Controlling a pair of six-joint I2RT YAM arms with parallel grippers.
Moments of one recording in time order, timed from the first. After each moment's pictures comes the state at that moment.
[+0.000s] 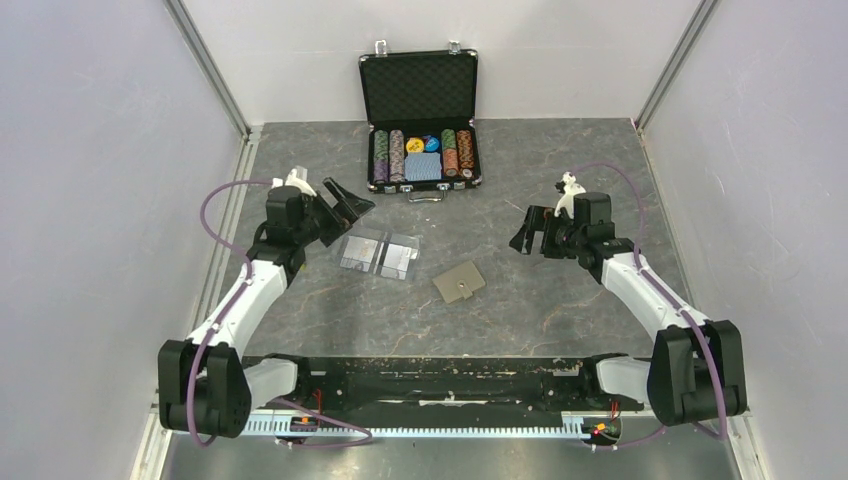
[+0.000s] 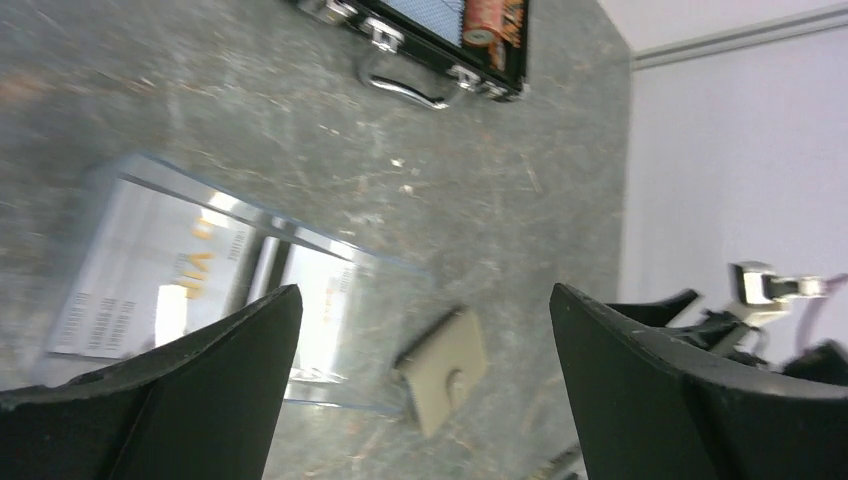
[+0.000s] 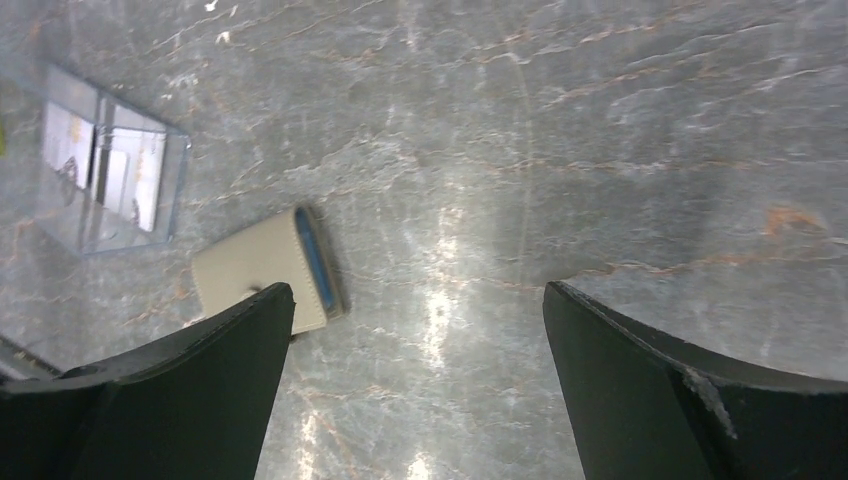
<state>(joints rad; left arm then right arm) -0.13 1.16 0.72 -0.01 0.36 -0.86 0.13 1.23 0.70 -0.22 -0.36 0.30</state>
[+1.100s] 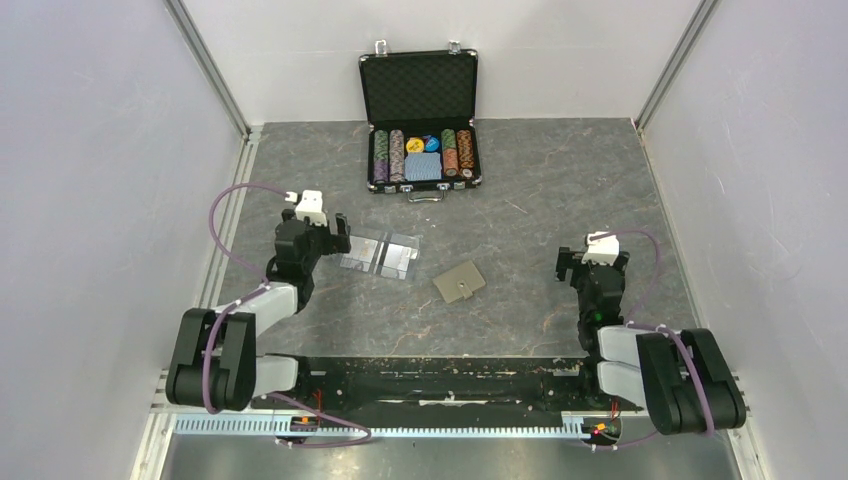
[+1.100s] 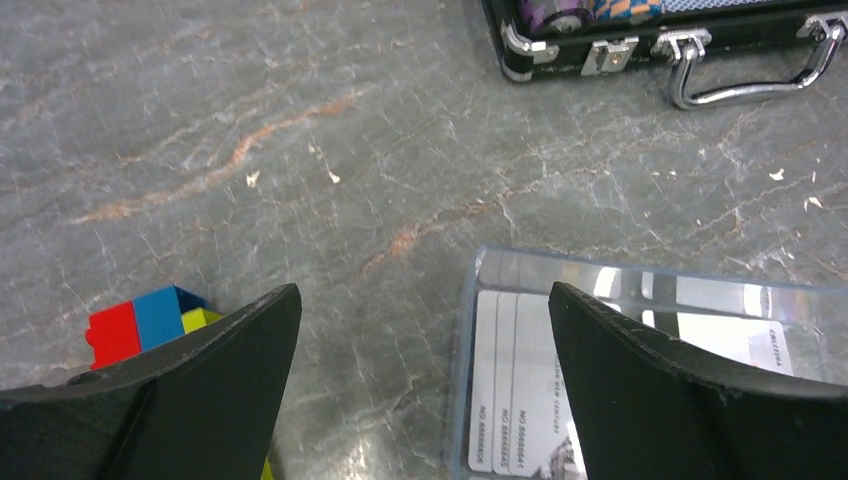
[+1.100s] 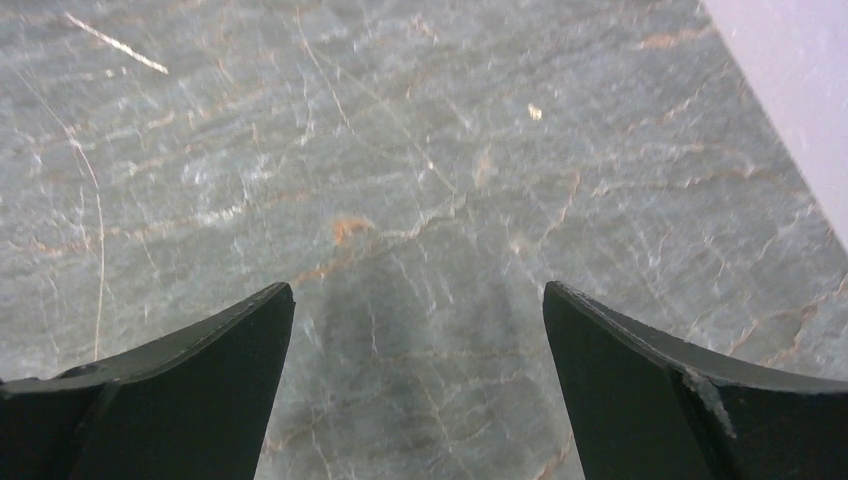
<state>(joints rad) -0.10 1.27 0.39 0.54 0.01 0.00 0.07 1.17 0.01 0.88 0.27 -0.05</state>
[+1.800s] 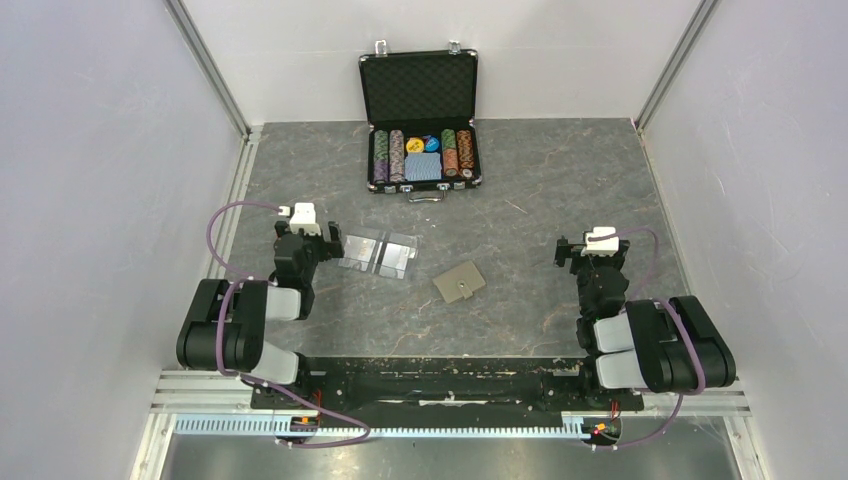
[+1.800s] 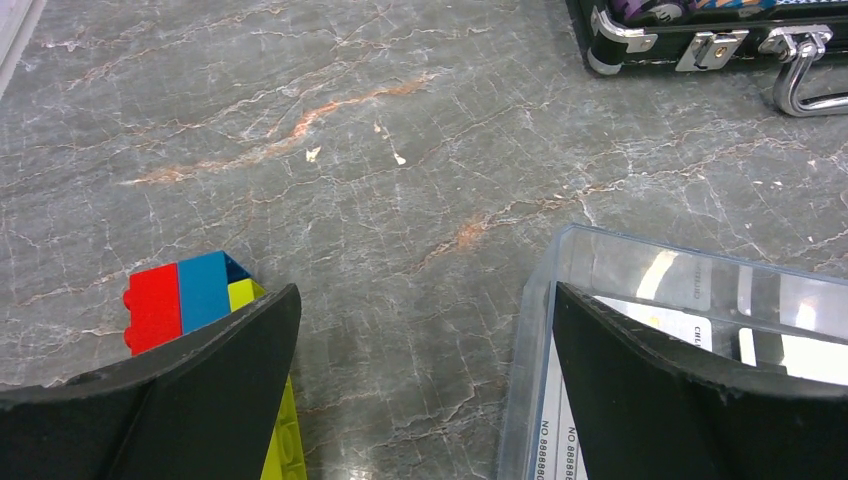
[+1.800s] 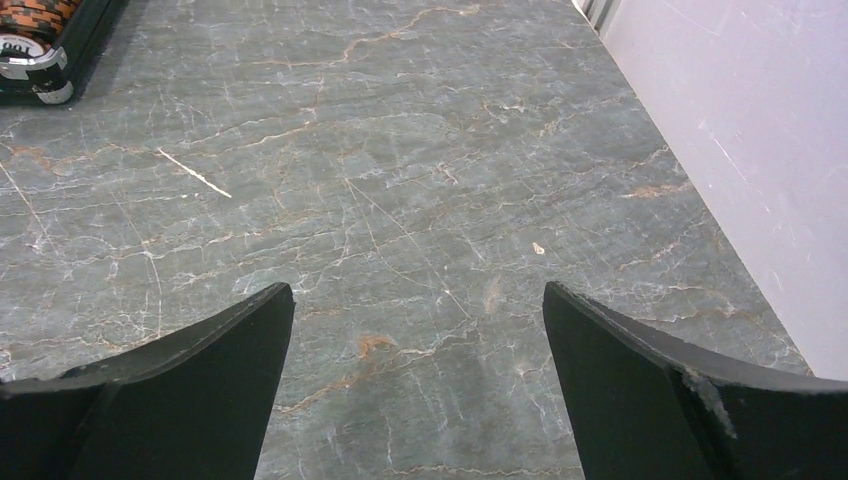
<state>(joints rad) -0.04 1.46 0.26 0.95 -0.02 0.01 0.07 1.37 0.01 1.34 0.19 -0.15</state>
